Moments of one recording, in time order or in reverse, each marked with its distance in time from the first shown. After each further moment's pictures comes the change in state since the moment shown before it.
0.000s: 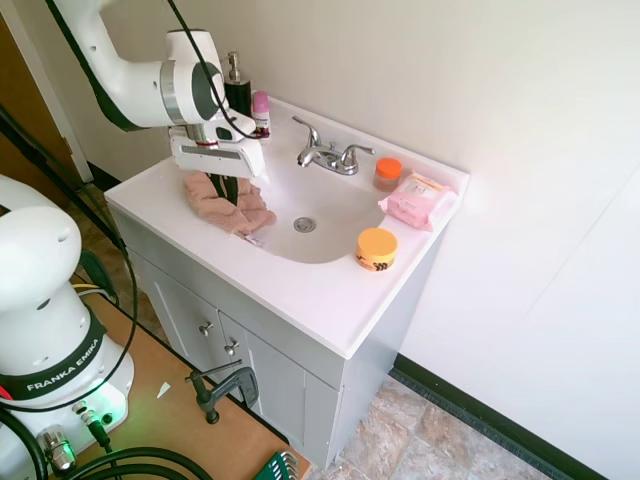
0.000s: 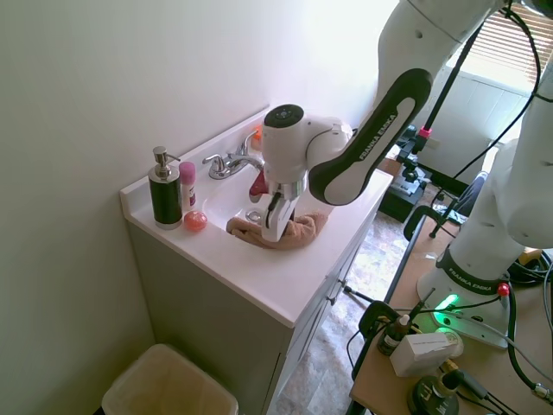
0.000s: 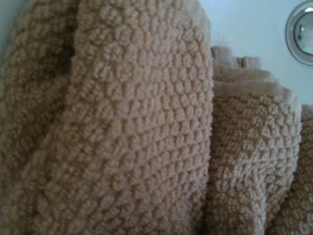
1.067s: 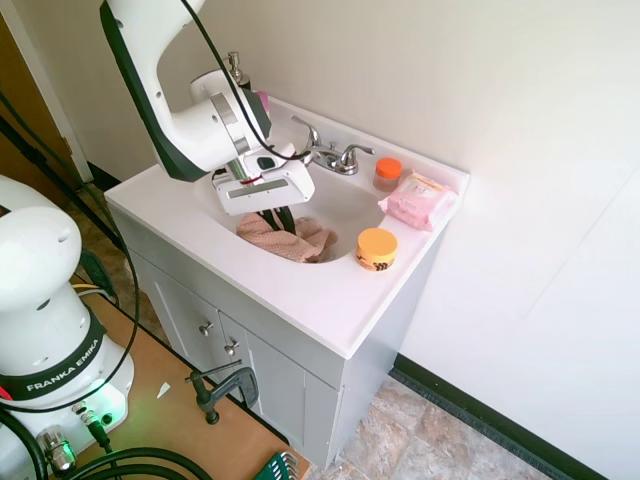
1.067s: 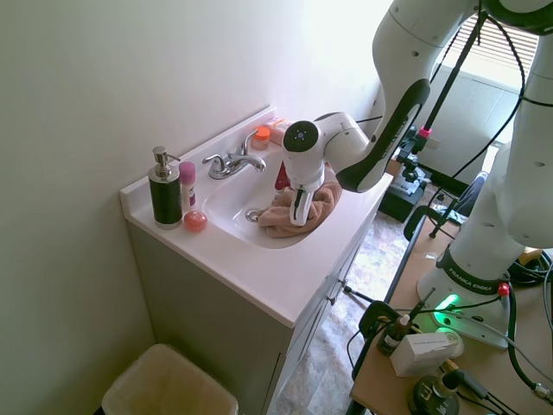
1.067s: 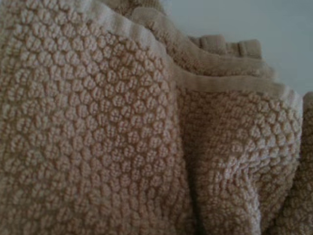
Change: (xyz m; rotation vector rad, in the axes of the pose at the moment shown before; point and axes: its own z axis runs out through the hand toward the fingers) arm 0.061 0.072 0.061 -0.222 0.282 -0.061
